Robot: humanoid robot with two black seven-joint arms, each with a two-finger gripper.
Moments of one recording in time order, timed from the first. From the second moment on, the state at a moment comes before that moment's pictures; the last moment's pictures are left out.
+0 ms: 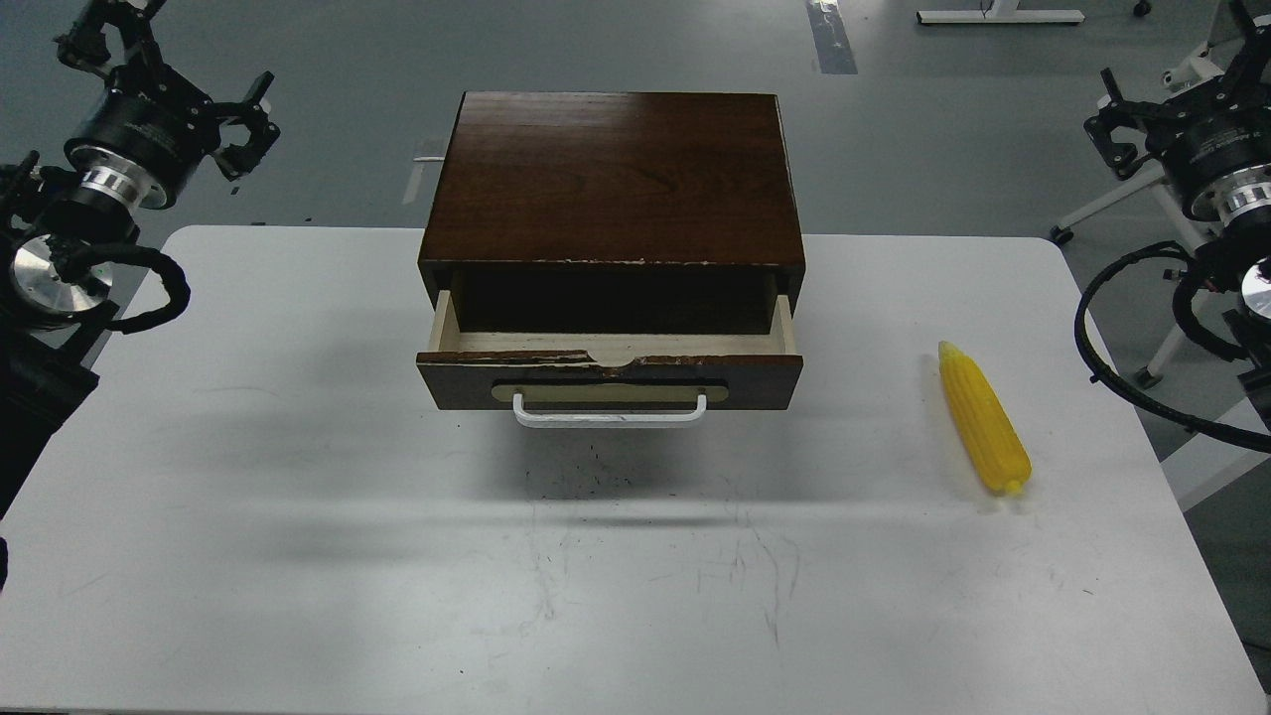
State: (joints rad) left arm -0.95 0.49 -0.64 -0.50 -0.29 -0.49 -0.22; right arm 0.92 -0.48 0.74 0.43 0.41 0.49 0.15
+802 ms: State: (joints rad) left arm -0.95 0.49 -0.63 -0.47 -0.27 -0.49 -0.24; right arm 1.19 -0.70 0.43 0.47 0.03 0.49 0.17
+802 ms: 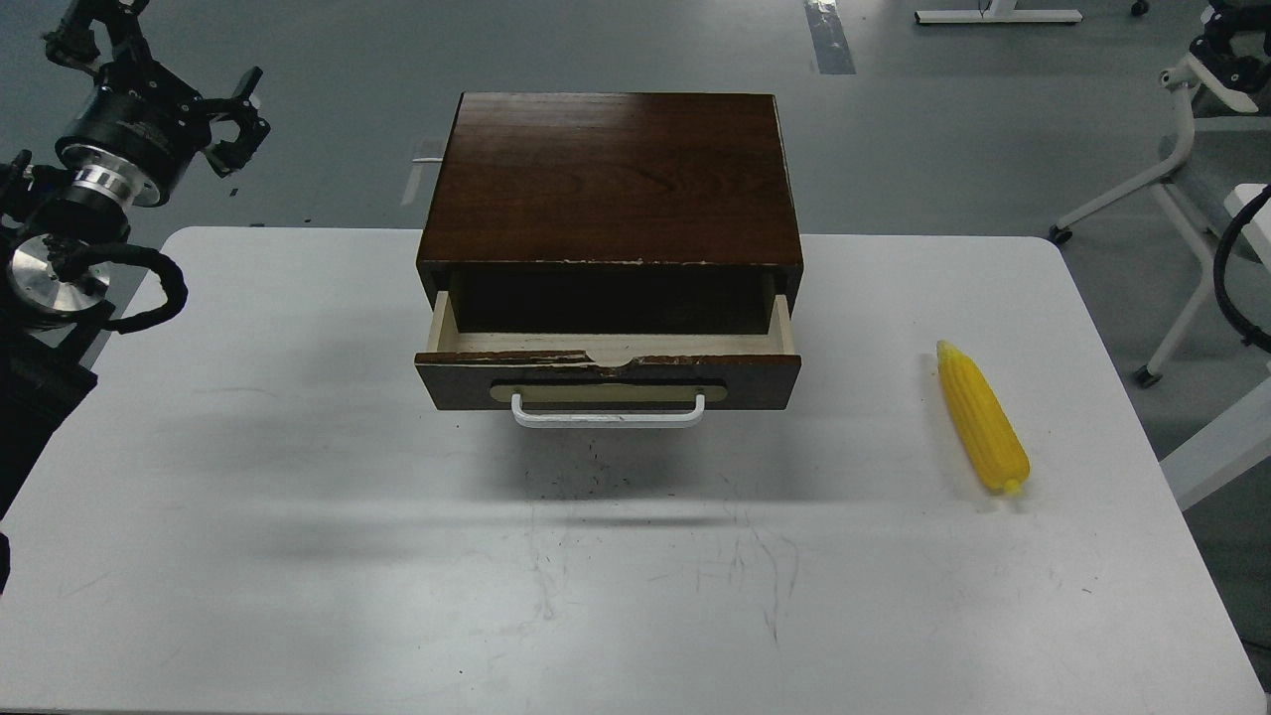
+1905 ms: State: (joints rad) left arm -0.94 0.50 -0.63 -0.43 -0.27 -0.49 -0.24; right arm 1.17 -0.87 -0.19 1.05 -1.20 0.36 0.10
